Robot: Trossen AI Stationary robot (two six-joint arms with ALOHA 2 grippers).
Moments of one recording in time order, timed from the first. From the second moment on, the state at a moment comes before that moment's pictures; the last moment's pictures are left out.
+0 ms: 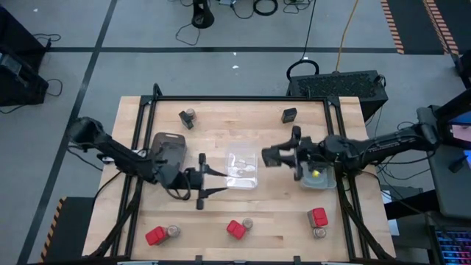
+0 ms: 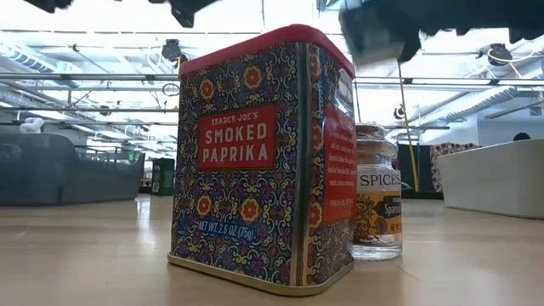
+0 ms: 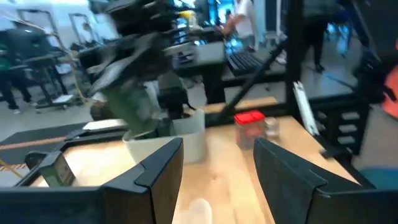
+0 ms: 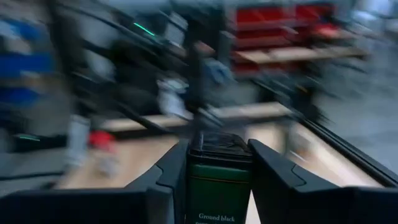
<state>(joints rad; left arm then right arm) -0.42 1.38 0.63 0.74 -0.39 0.14 0.13 0.90 0.44 0.50 0.16 0.11</state>
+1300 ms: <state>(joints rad) -0.29 1.71 0.74 1.02 -0.40 0.04 0.29 1.20 0.63 0.65 0.45 -0.18</state>
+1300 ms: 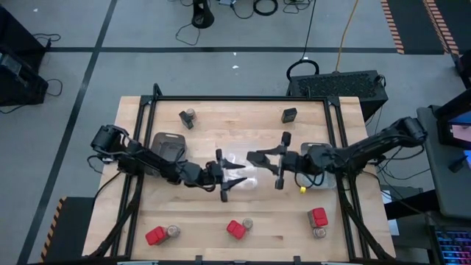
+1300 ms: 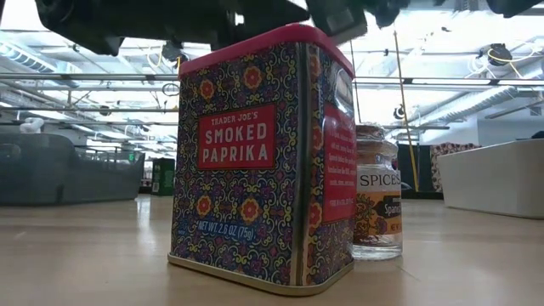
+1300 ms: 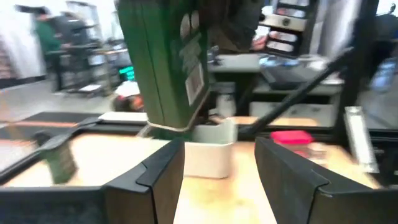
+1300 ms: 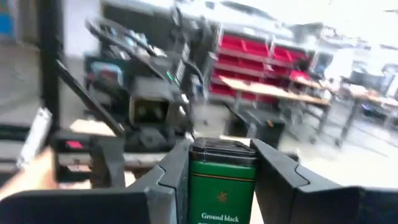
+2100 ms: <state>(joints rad) -0.29 1.60 0.74 0.81 -0.46 0.04 -0.10 1.29 0.31 0.86 0.75 0.12</state>
